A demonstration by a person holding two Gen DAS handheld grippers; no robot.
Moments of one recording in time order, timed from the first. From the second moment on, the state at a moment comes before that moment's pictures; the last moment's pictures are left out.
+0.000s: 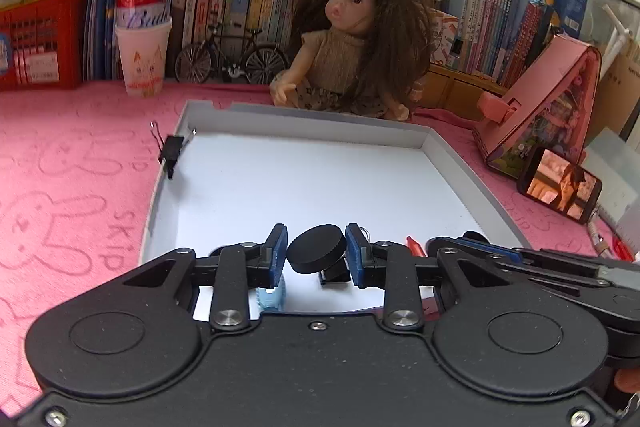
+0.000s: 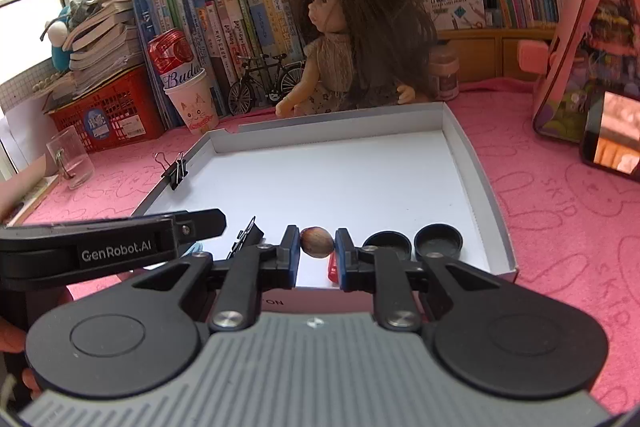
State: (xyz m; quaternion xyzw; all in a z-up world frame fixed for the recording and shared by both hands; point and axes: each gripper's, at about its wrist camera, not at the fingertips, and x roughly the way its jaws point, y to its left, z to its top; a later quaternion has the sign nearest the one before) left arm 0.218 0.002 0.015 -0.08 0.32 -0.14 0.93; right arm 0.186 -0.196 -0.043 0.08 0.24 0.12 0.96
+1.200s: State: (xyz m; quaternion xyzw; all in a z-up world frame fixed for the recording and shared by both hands) left arm 0.226 -0.004 -0.001 -0.03 0.34 -0.11 0.93; right arm 0.224 -0.204 -0.049 0.16 0.30 0.13 0.93
